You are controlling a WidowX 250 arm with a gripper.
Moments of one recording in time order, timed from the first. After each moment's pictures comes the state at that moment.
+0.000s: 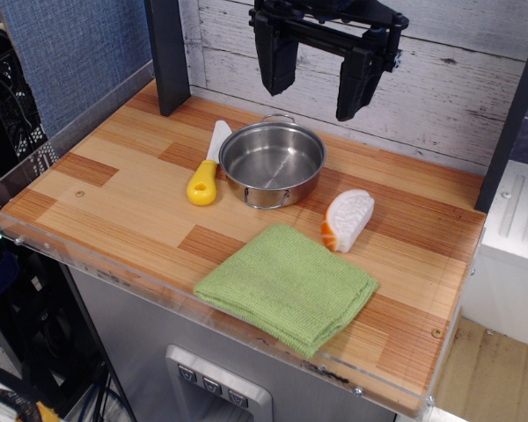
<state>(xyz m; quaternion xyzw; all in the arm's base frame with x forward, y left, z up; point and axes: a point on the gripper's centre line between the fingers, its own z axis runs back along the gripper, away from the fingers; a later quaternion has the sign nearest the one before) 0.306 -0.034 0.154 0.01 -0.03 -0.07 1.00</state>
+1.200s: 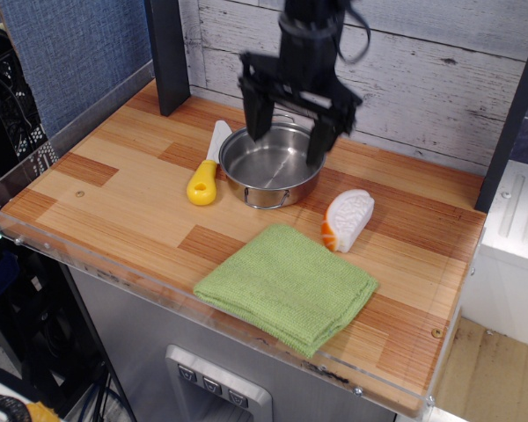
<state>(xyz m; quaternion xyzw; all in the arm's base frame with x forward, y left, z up) 0.349 0.002 0.068 0.07 -0.03 -0.03 1.00</state>
